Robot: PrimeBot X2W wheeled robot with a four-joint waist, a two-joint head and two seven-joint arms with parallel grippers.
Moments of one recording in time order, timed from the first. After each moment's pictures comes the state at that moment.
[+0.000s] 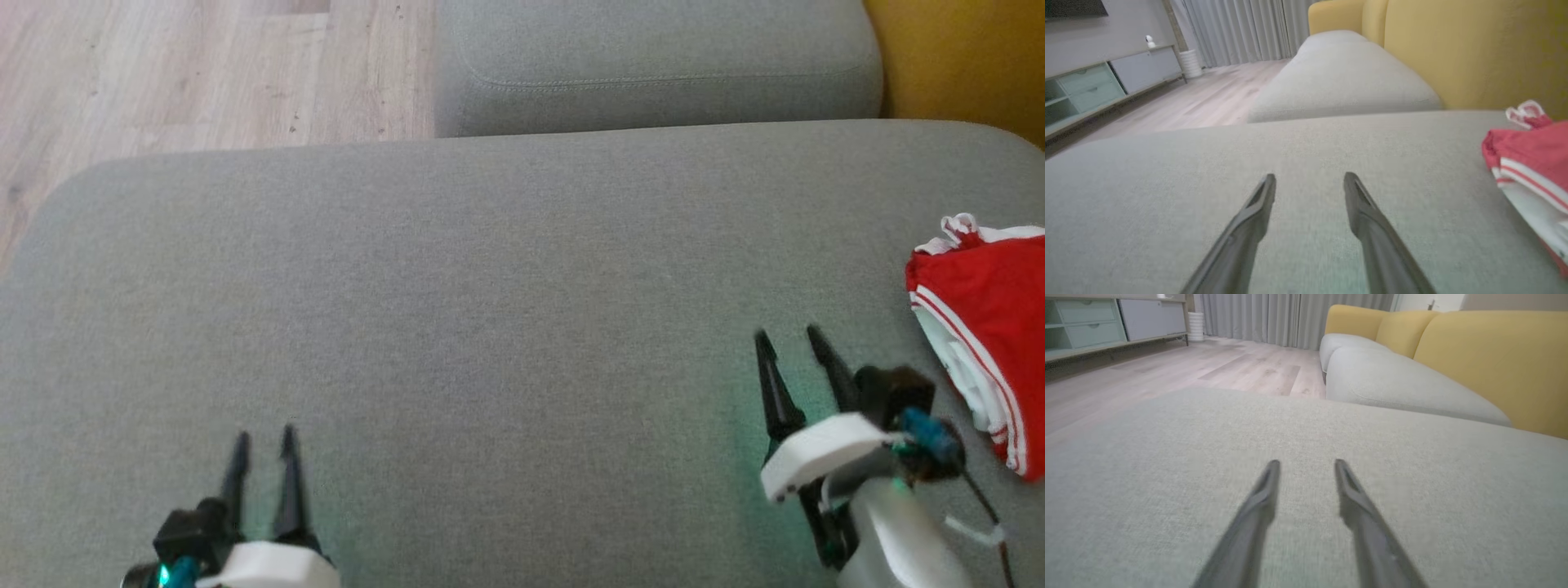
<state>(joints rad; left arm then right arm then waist) -0.01 0.05 -0.03 0.42 -0.22 -0.04 -0.25 -0.25 -0.05 0.07 0.66 0.13 0.13 -0.25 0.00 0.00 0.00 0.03</state>
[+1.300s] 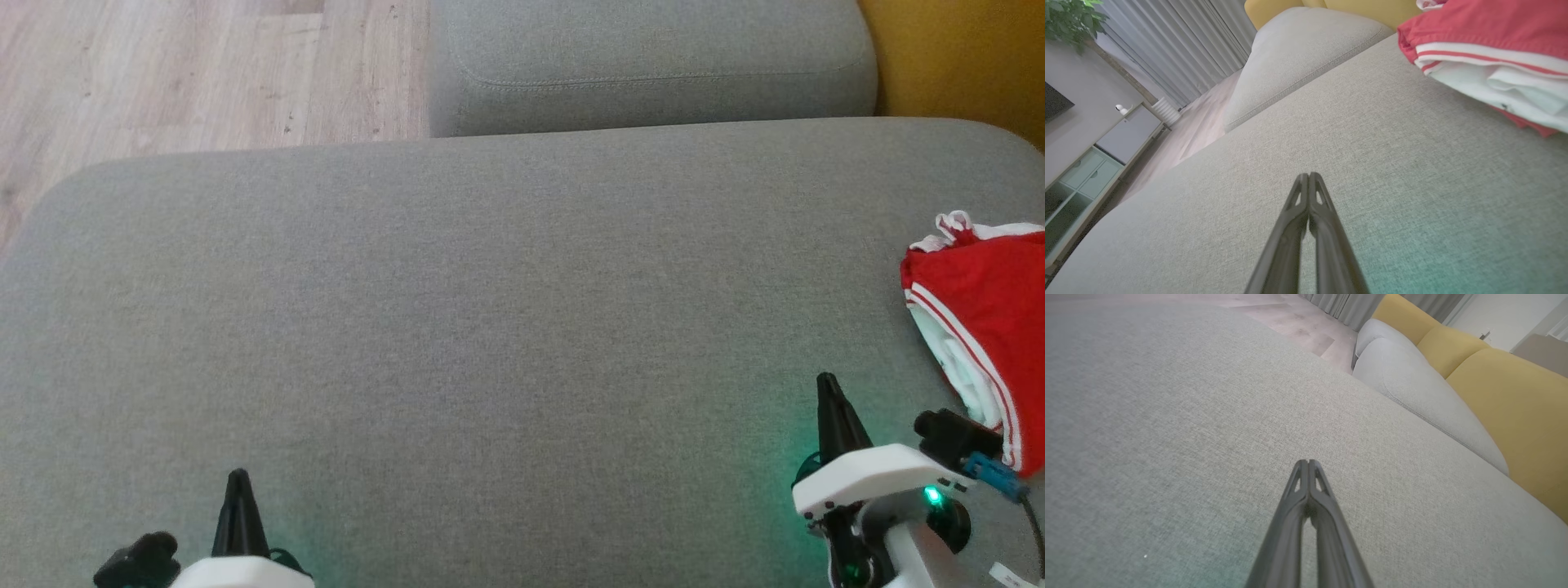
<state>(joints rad) 0.02 0.04 -0.01 0.45 -0.59 -0.05 -0.15 -0.15 -0.05 0.02 0.61 0.53 0.13 -0.15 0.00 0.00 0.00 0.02</state>
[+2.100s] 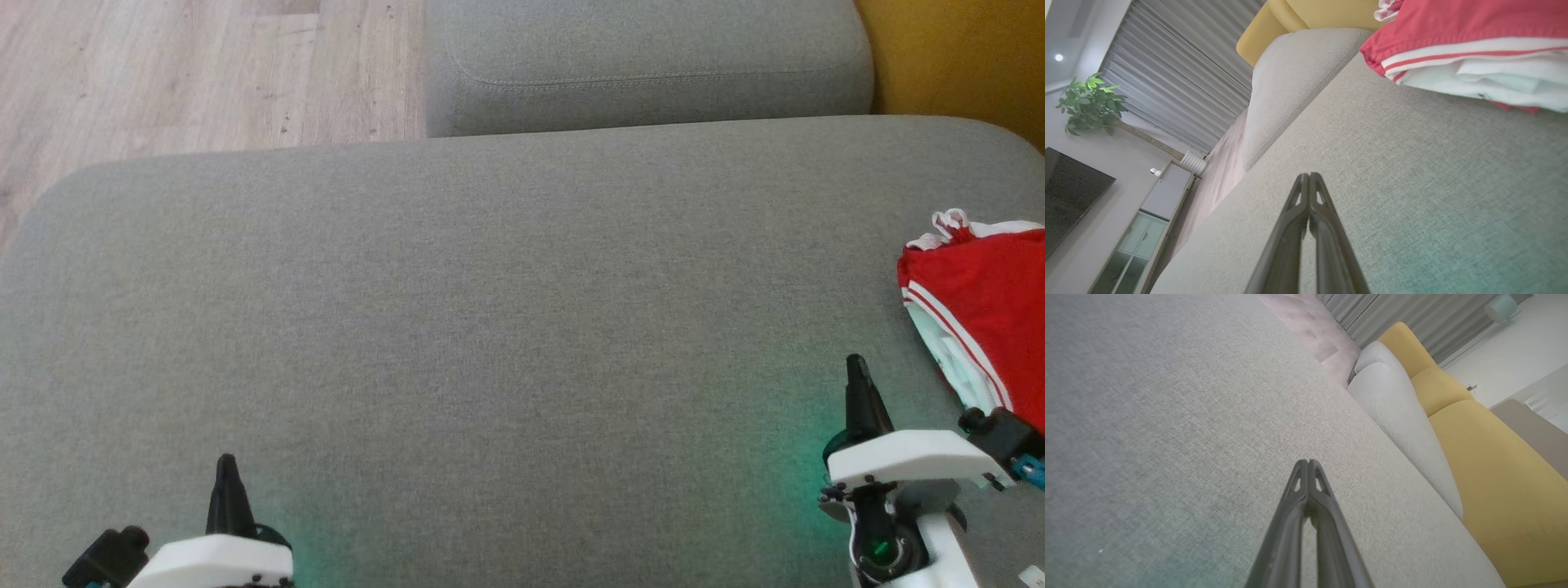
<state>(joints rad) 0.00 0.04 0.01 0.40 -0.87 -0.07 -0.08 -0.15 -0.05 -0.02 0.52 0.82 0.13 -0.08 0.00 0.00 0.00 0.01</state>
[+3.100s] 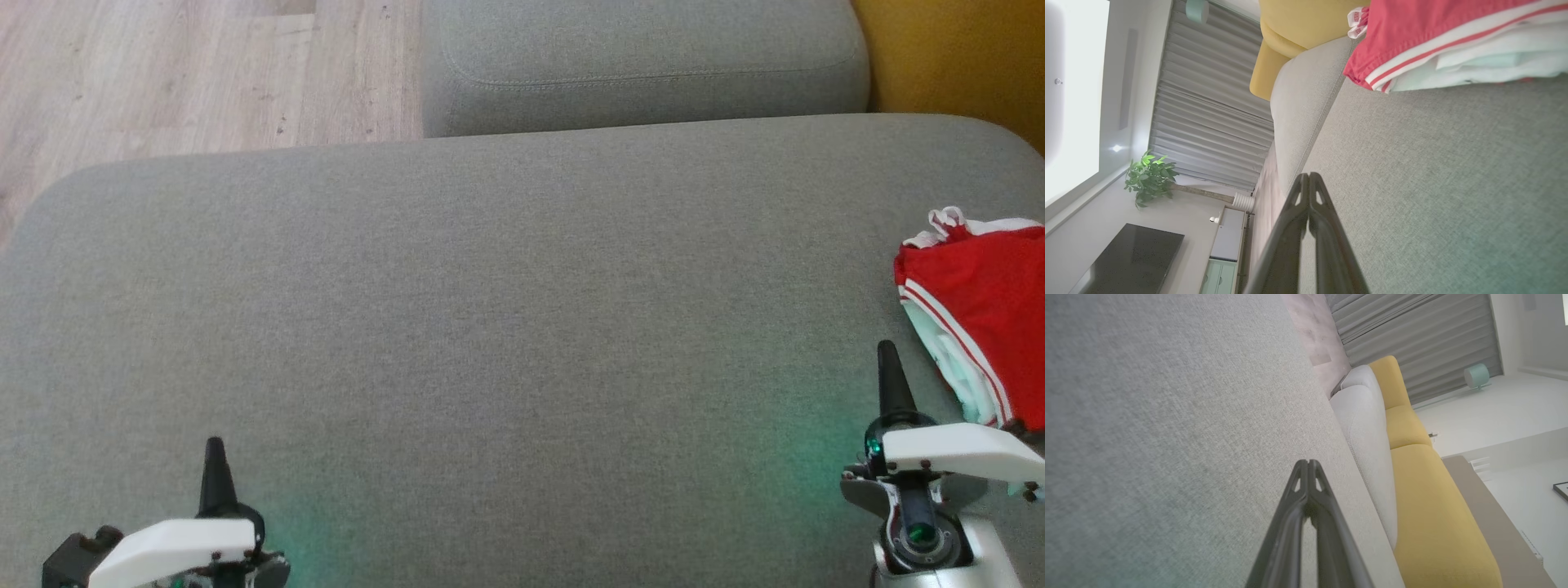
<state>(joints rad) -0.02 0.04 0.04 0.35 -1.19 -0.10 0.00 -0.13 -0.05 -0.07 0.42 1.16 0.13 0.00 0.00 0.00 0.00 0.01</state>
